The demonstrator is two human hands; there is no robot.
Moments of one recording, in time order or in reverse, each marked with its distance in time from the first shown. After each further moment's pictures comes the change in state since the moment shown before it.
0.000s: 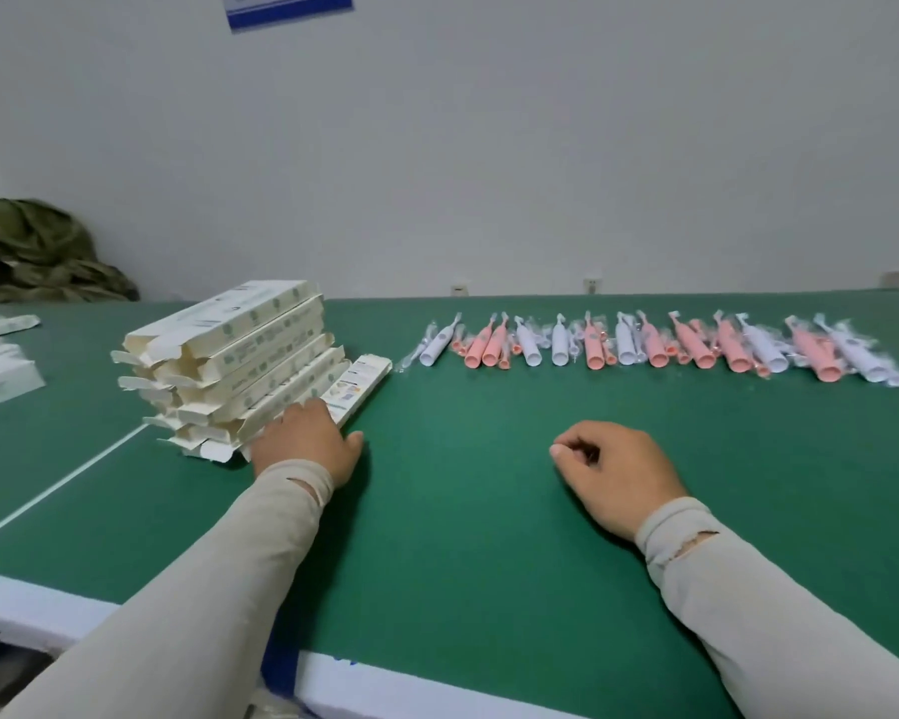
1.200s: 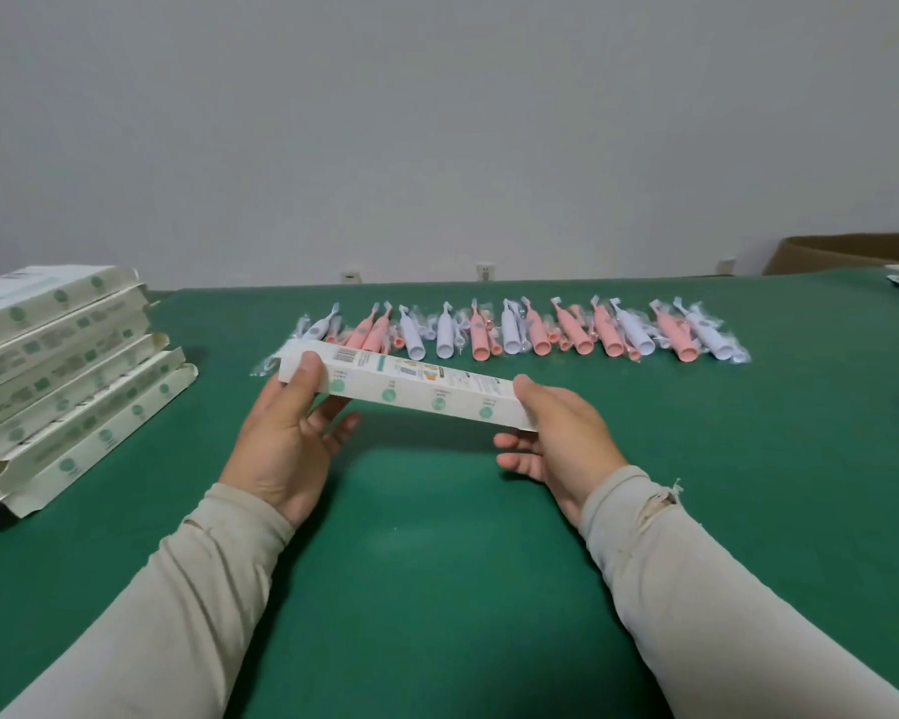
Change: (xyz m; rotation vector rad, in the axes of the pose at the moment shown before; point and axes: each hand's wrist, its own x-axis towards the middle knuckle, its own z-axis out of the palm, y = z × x) left_hand -0.023 0.118 0.021 -2.023 -0.503 0.255; right_hand 0.026 0.025 -0.033 1.042 0.086 0.506
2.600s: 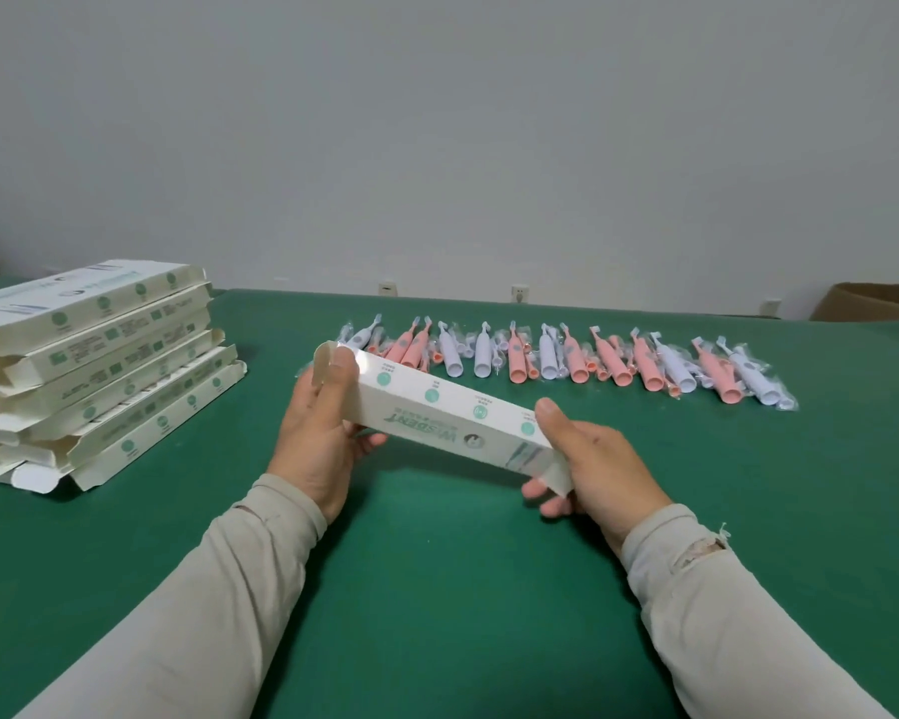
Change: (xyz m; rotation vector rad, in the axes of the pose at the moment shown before) left_hand -0.004 0.009 0.002 0.073 0.110 0.066; right_hand -0.009 -0.007 -0.003 -0.349 -0.179 -0.067
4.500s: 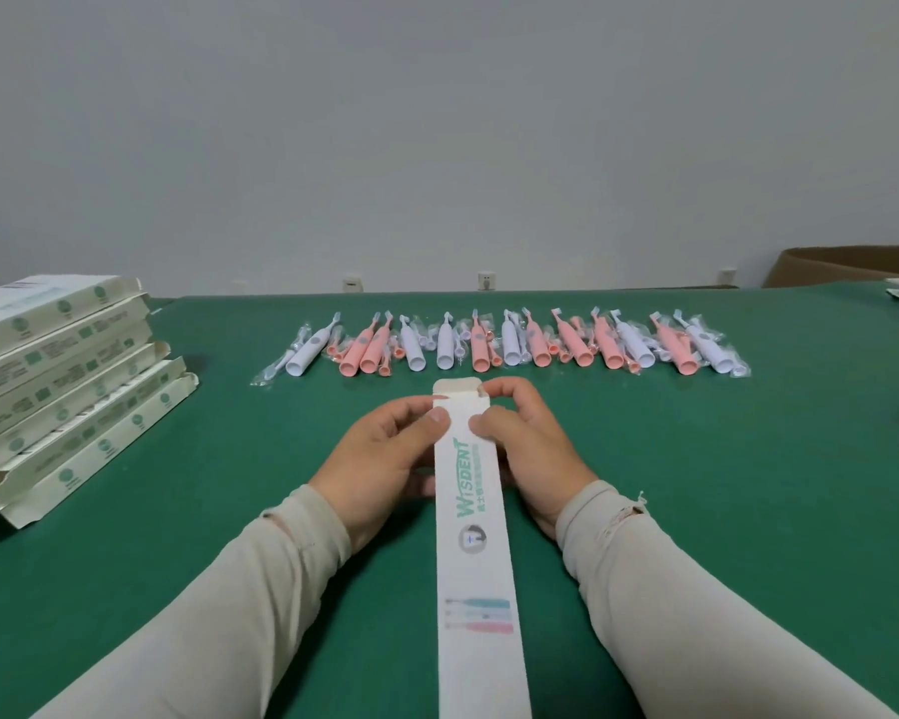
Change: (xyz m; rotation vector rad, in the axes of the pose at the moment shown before) left_hand -0.016 -0.030 0.051 0.116 -0.363 -0.264; right_hand 0.013 0.002 0.019 0.256 -0.074 -0.122
